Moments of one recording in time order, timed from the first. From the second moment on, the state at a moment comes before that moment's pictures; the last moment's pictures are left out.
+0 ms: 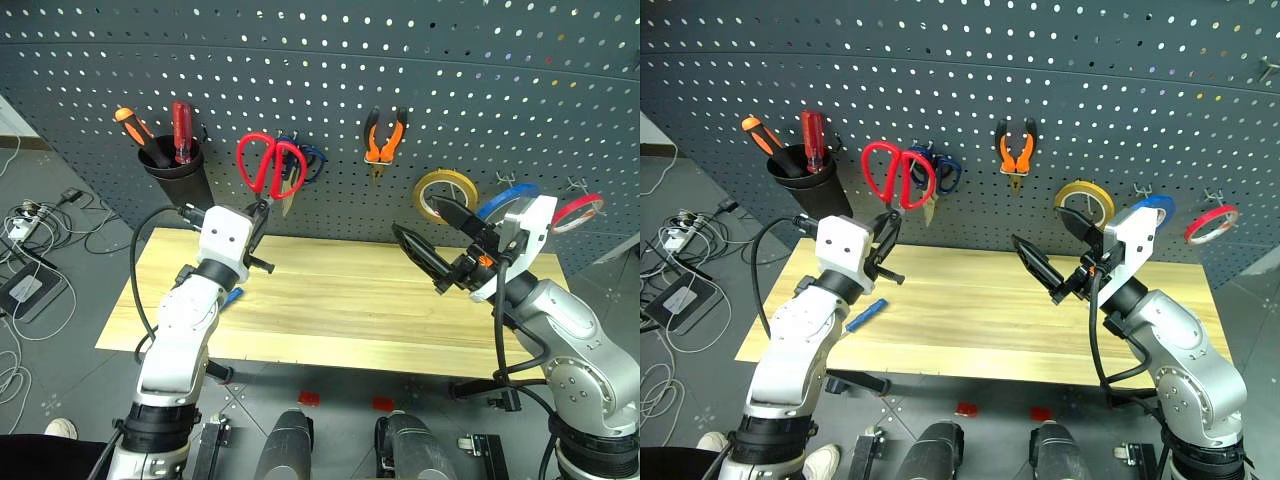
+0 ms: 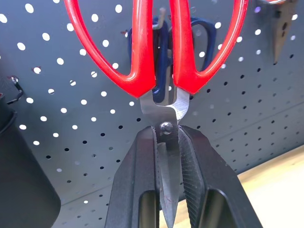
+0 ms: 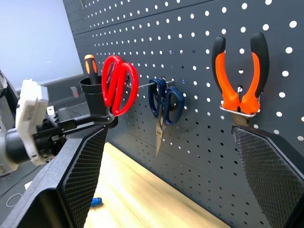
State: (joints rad) left arm -0.27 0.39 0.04 -0.24 -0.05 0.23 -0.27; right arm -0.20 -0.39 -0.11 -0.67 0.68 0.58 0.41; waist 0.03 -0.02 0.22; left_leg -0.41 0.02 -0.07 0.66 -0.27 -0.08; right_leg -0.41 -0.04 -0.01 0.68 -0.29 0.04
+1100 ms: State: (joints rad) left arm -0.28 0.36 0.05 -0.26 -0.05 0.21 -0.30; right arm -0.18 -0.39 -0.08 -0.67 0.65 0.56 0.40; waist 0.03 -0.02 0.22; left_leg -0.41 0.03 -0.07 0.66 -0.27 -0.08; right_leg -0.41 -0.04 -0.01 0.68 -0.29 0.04
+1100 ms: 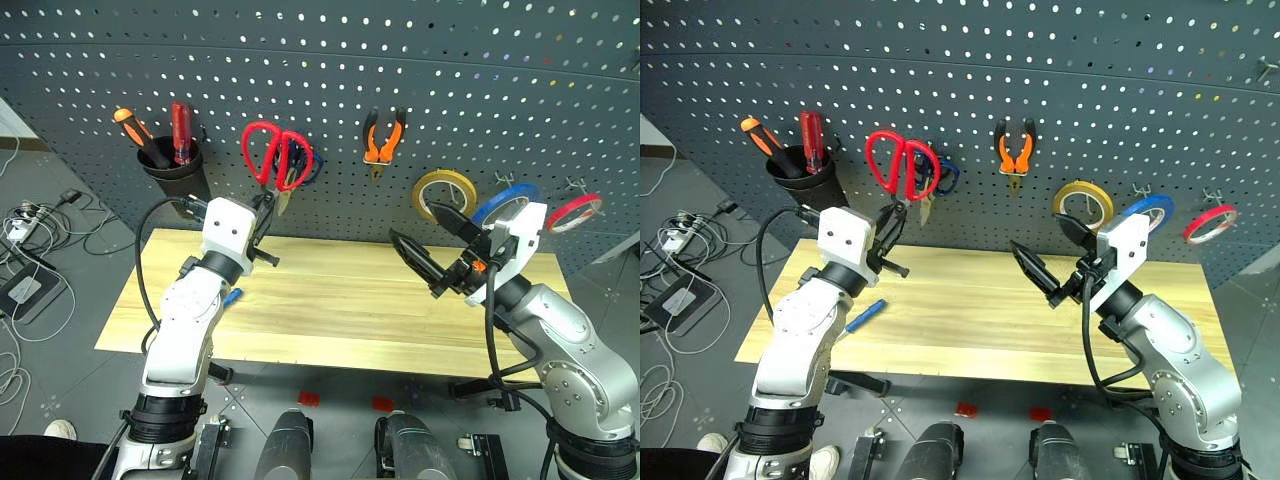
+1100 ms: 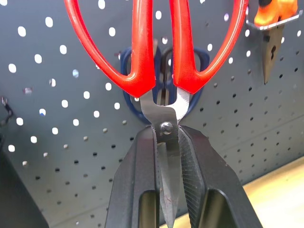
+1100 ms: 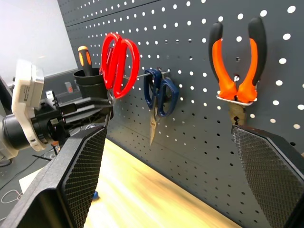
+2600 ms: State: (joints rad) left arm -0.18 0.28 0.08 -0.25 -0.10 0.59 -0.23; right arm -0.11 -0.45 -0.08 -0.70 0.69 0.58 0.39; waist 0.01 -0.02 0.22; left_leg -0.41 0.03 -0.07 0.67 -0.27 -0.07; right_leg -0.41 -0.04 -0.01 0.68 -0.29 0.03
